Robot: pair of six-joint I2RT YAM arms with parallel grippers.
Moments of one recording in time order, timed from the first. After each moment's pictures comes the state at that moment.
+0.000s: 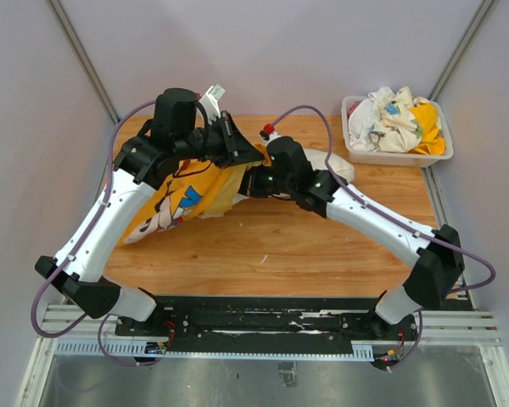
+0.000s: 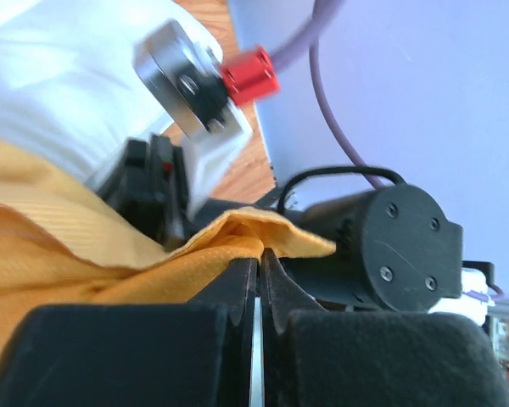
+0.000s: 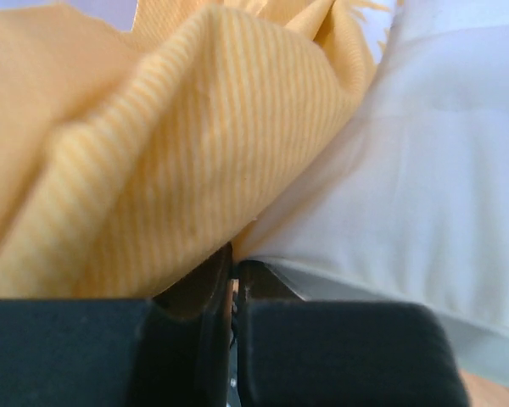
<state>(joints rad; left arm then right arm) -0.56 1.41 1.75 -0.75 0.43 -0.84 0.84 1.59 1.40 -0.24 -0.14 0.76</state>
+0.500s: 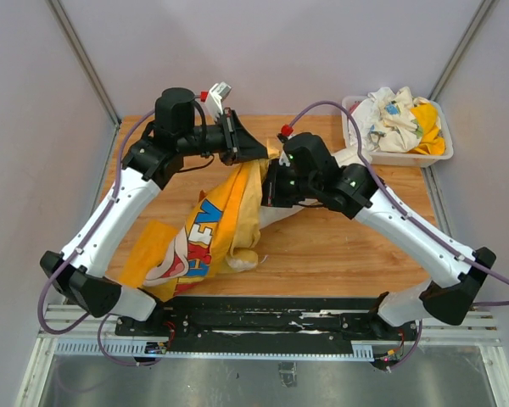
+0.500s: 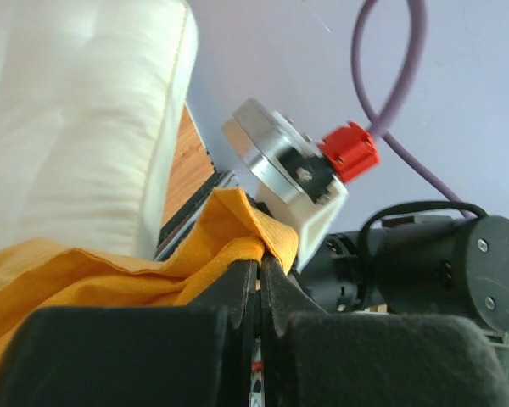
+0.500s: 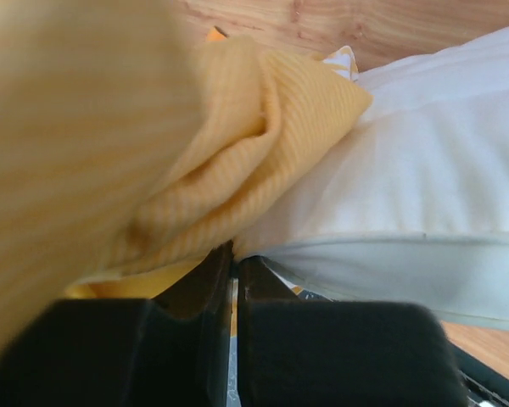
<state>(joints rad) -0.51 1.42 1.66 -0.51 0.68 -0.94 0.88 1.40 1.57 -0.78 -0.09 0.78</state>
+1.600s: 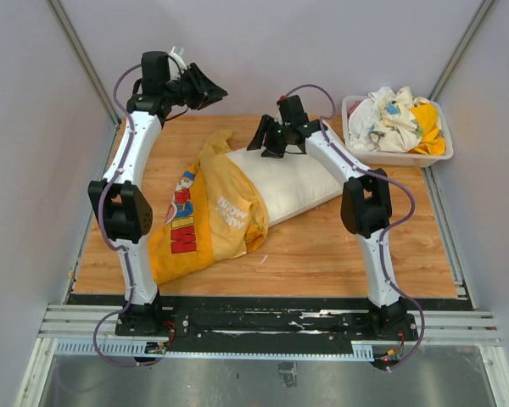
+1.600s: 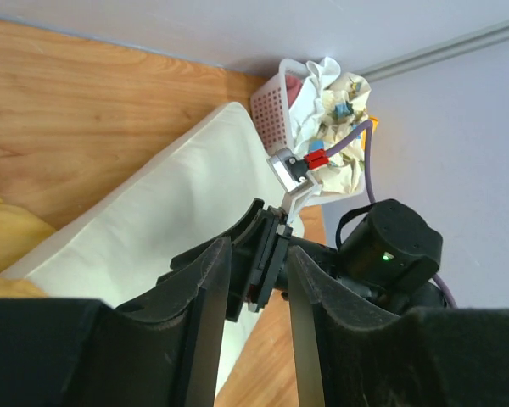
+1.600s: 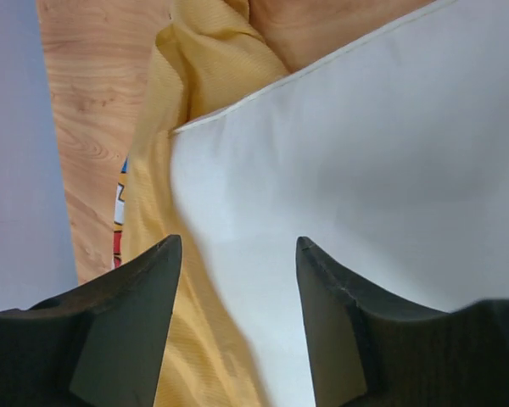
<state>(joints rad) -0.10 2.05 2.13 -0.43 0.62 -0.77 0.47 2.30 2.14 -0.56 -0.34 0.71</state>
